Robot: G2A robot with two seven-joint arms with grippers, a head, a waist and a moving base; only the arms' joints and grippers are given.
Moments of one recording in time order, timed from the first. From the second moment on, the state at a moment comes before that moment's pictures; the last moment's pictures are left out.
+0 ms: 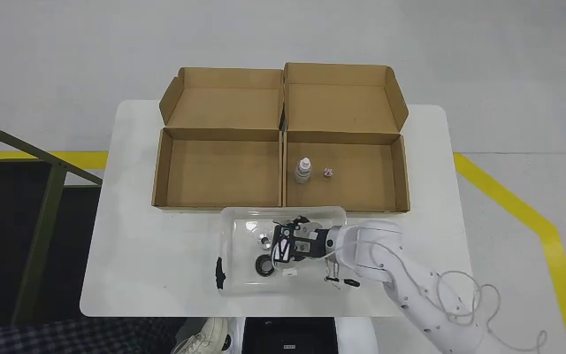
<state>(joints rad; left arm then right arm) -0.01 -0.37 -0.75 -1.25 2.03 -0.40 0.22 -1.15 -1.15 0.88 -1.84 -1.37 -0.70 0.57</state>
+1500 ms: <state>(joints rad) -0.01 -0.37 -0.75 -1.25 2.03 -0.40 0.22 -1.00 -1.22 0.71 -1.67 -1.34 -0.71 0.55</state>
